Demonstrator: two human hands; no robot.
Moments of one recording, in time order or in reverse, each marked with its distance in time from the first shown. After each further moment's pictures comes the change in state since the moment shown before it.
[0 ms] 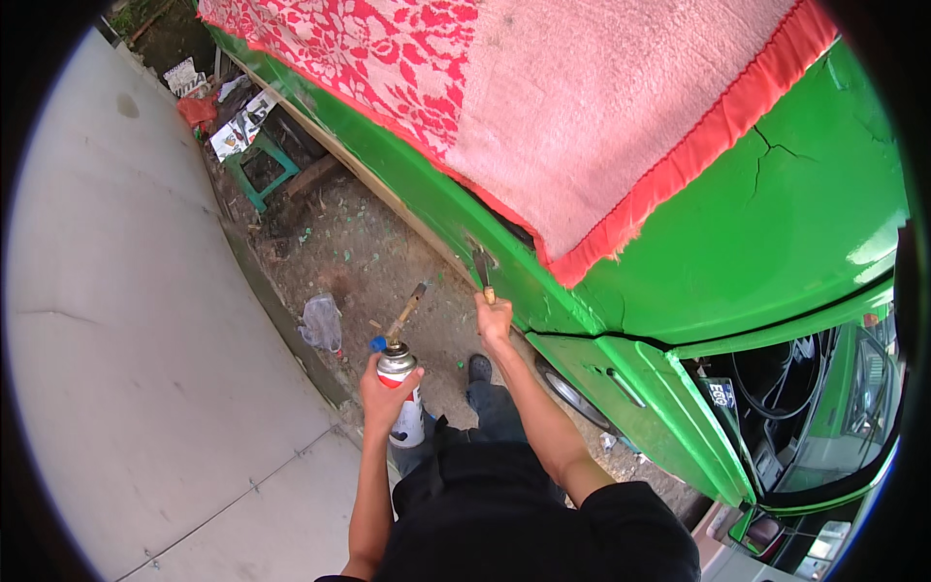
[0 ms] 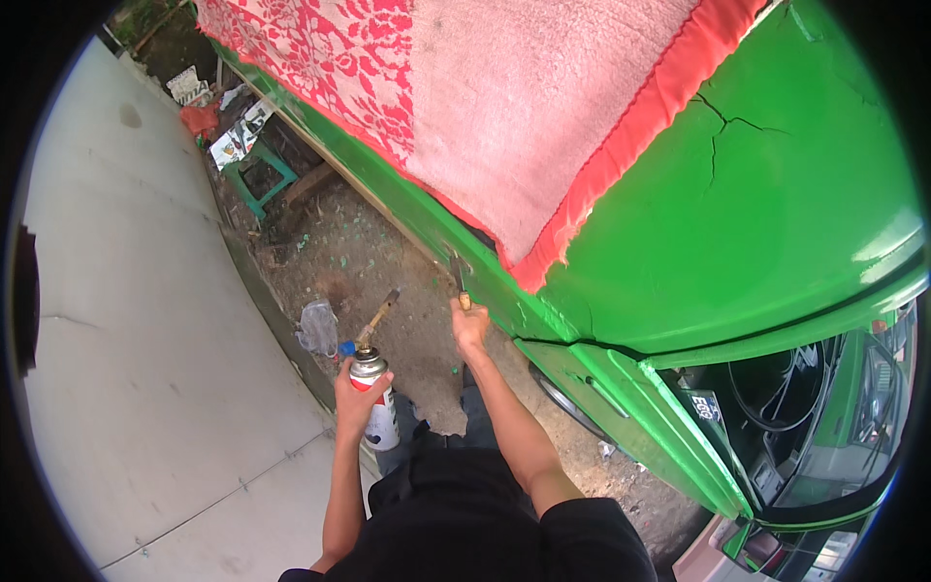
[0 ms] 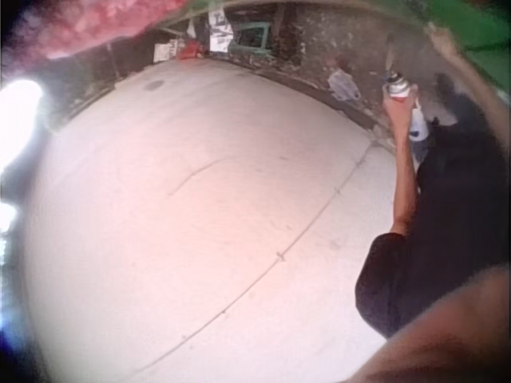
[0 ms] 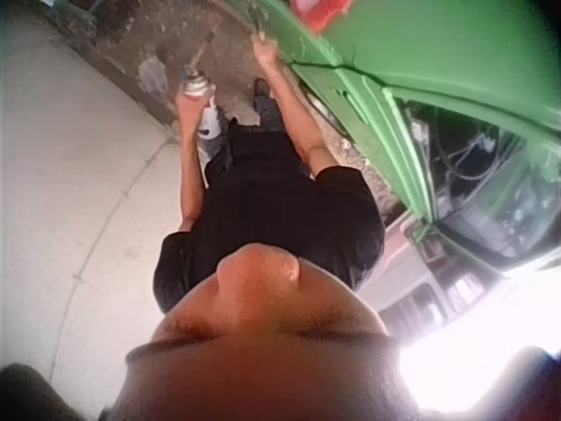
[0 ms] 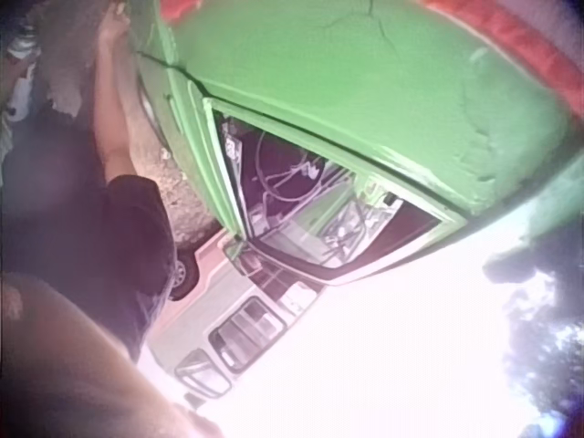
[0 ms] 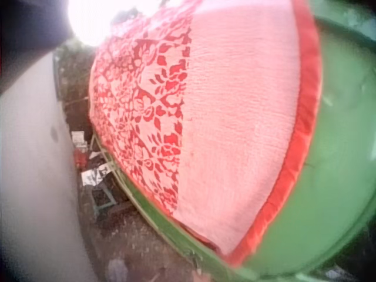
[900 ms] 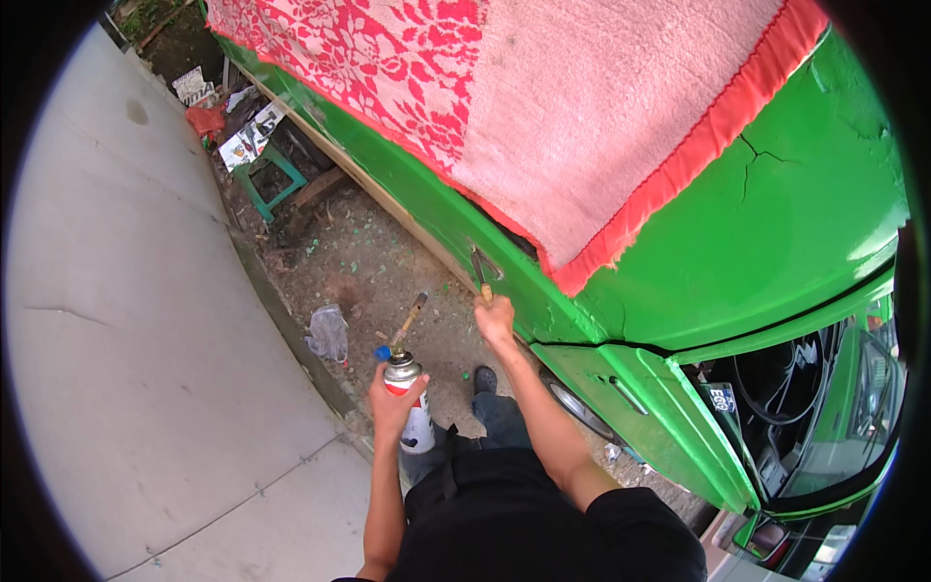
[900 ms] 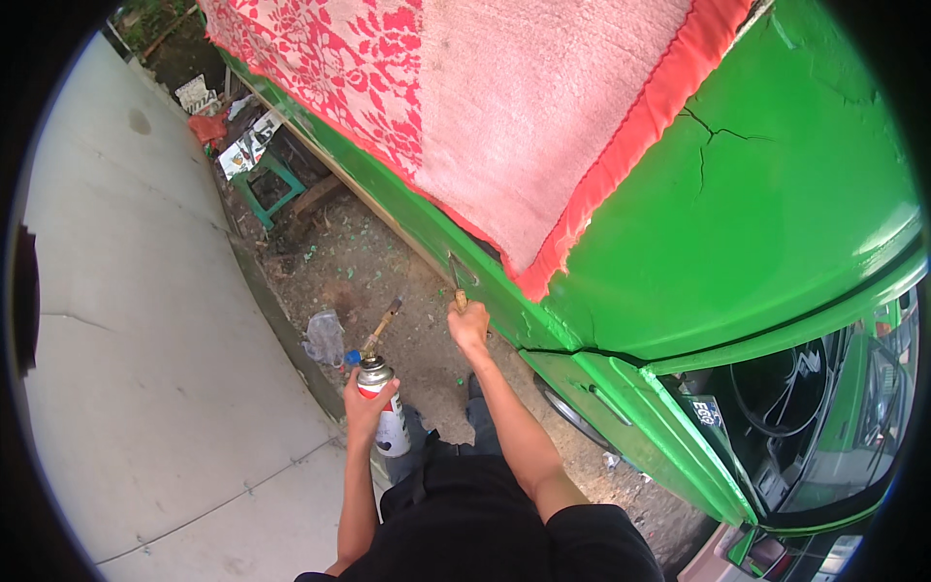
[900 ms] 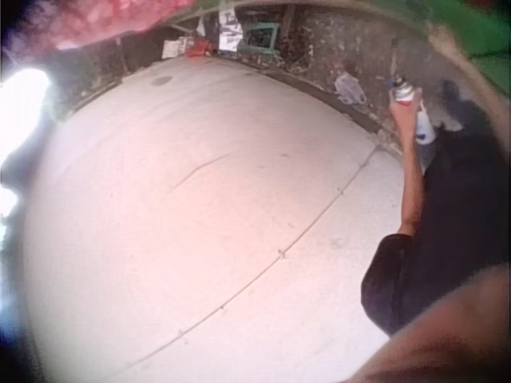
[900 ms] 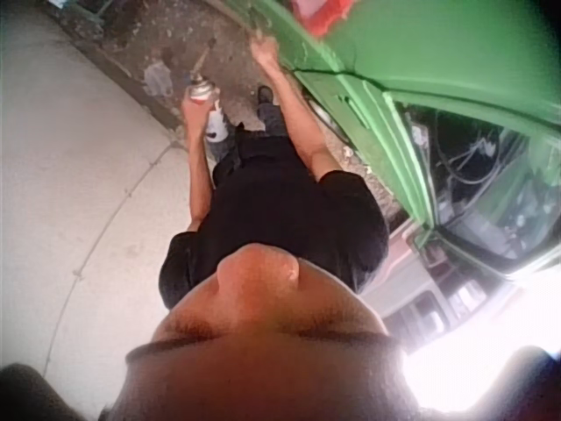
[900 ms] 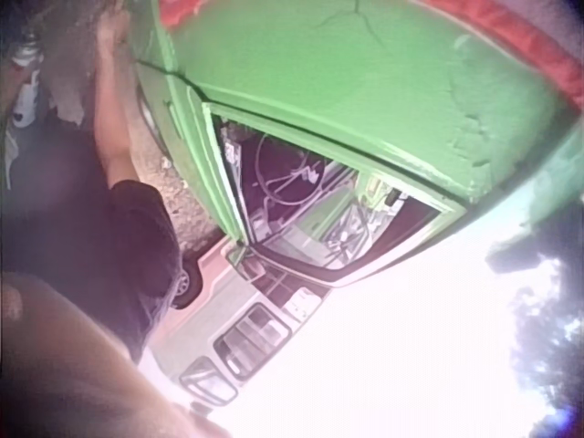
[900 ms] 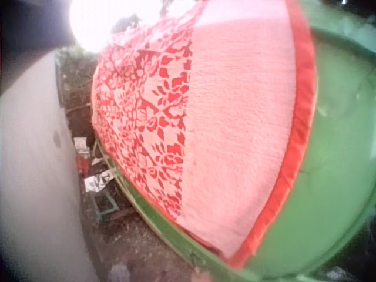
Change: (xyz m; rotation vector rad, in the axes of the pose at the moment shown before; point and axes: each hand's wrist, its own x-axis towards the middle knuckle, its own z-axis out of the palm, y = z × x) left_hand -0.004 0.000 0.006 -0.094 0.043 0.032; right_hand -0.013 -0.055 -0.004 -0.391 -0.039 -0.153
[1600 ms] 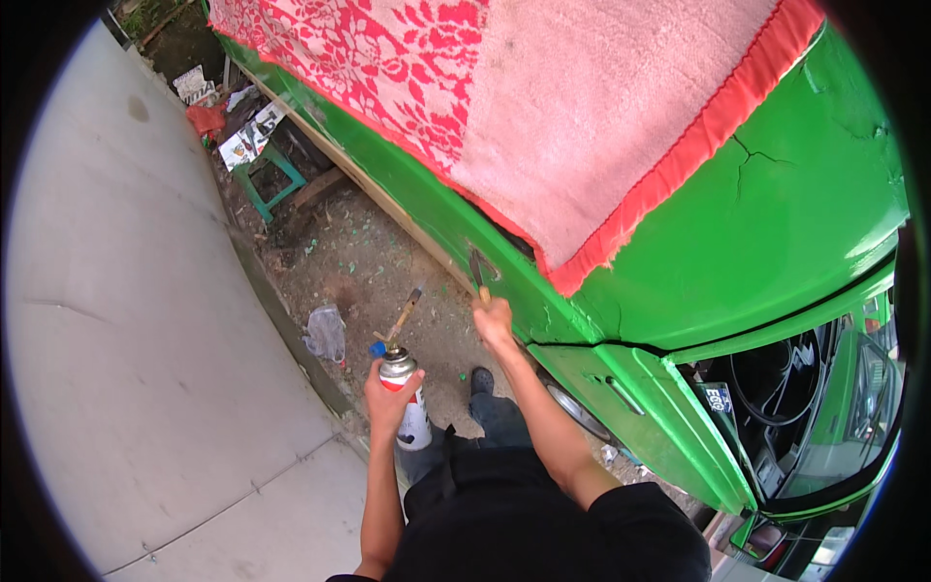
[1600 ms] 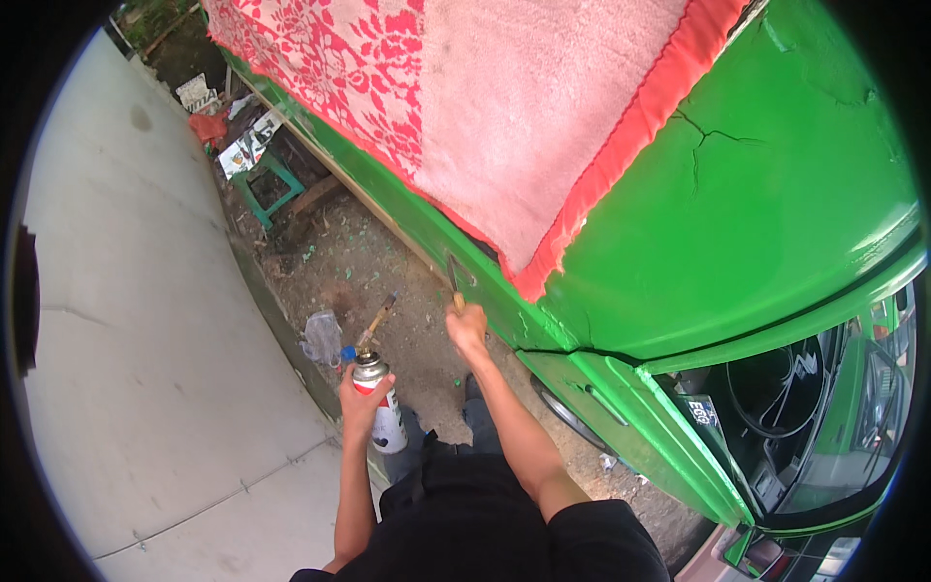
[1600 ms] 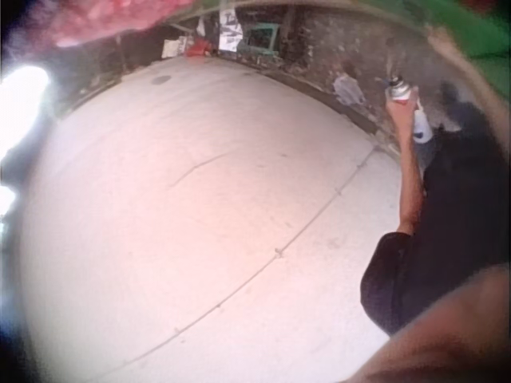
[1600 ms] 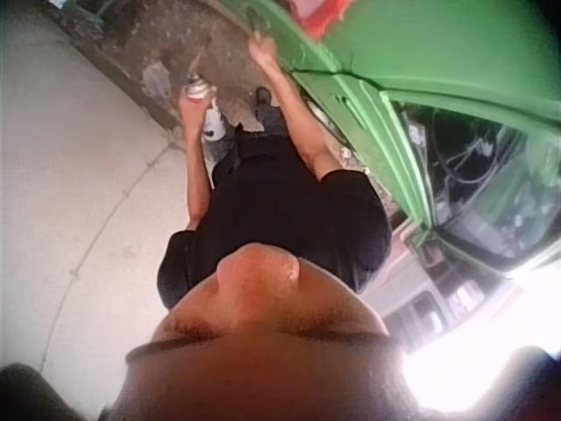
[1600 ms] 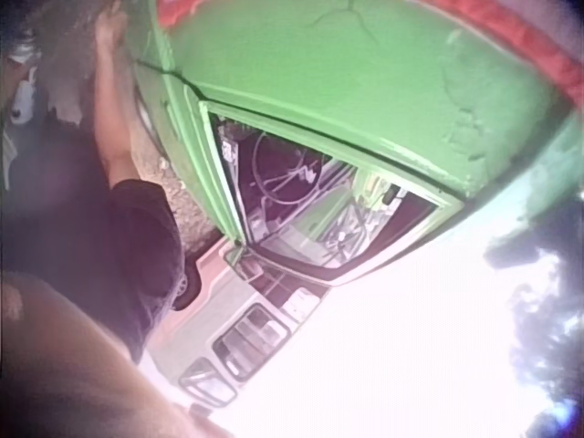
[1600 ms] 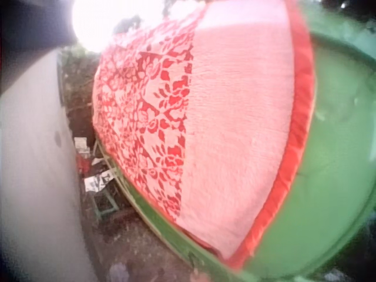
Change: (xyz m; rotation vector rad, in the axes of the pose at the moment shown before) left_hand 0.003 0.009 0.001 -0.042 0.030 -0.004; right_hand -0.005 0.004 -0.004 0.043 -0.107 0.104
